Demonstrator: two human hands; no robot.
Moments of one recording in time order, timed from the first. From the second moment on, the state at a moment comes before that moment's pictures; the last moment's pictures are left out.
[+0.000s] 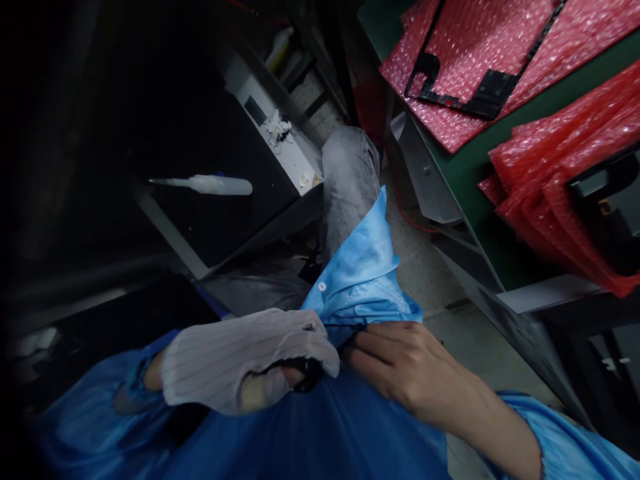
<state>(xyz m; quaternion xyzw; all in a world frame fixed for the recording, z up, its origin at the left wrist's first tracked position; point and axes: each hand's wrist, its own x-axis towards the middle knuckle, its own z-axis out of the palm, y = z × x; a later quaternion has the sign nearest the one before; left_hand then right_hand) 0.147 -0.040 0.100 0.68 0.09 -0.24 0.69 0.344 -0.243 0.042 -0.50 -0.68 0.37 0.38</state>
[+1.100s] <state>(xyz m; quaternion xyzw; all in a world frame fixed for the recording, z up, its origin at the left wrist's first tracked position) 0.155 -0.036 0.079 0.63 0.08 -0.21 0.74 0.346 -0.238 0.027 -0.48 -0.70 0.39 0.36</state>
